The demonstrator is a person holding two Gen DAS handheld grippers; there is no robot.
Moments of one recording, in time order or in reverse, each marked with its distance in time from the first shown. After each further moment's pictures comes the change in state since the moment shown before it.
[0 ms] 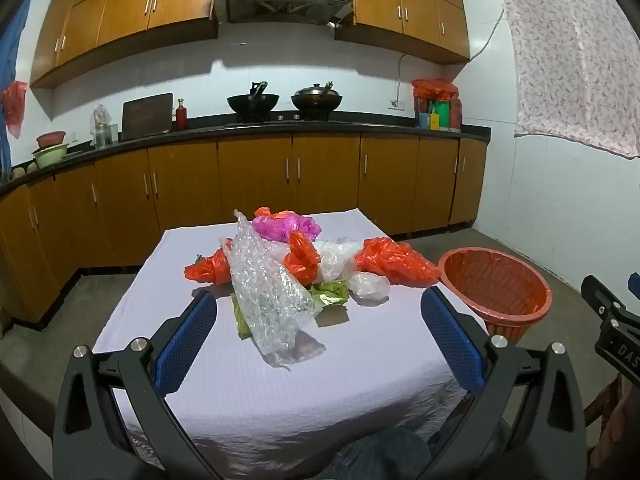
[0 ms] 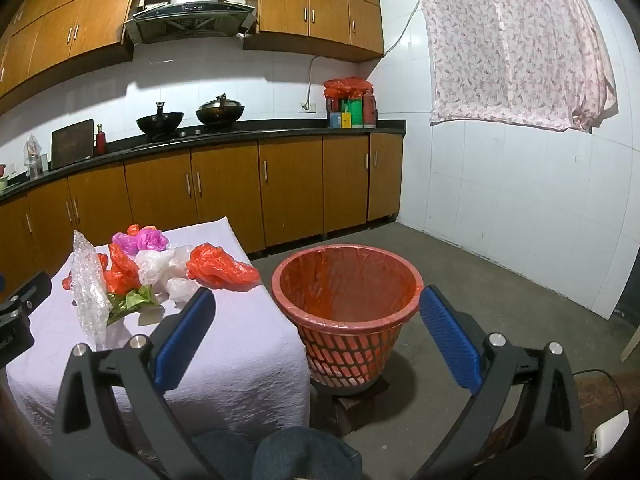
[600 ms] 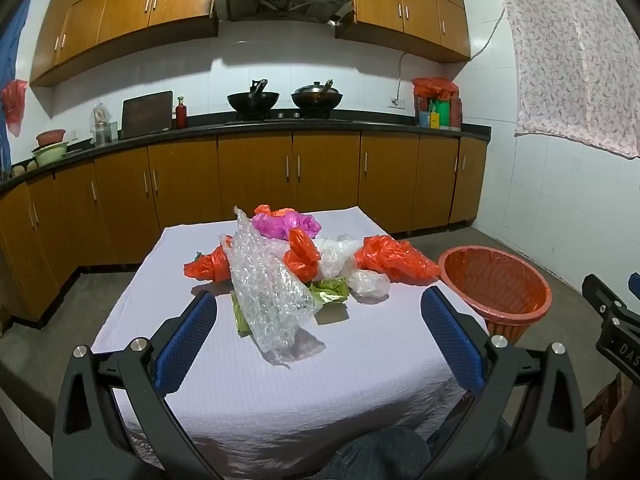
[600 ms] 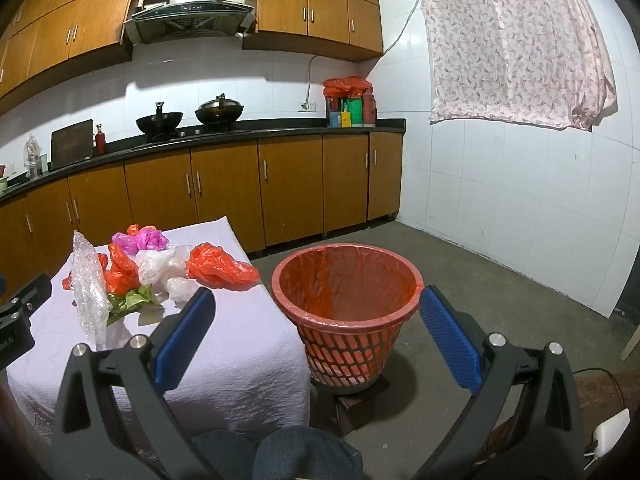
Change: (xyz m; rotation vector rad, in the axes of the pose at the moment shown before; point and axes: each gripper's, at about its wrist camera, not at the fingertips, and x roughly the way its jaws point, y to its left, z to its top) left arm -0.002 -0.001 0.000 0.000 0.000 -0.001; right arm 0.001 0.001 -0.001 0.003 -0.001 0.001
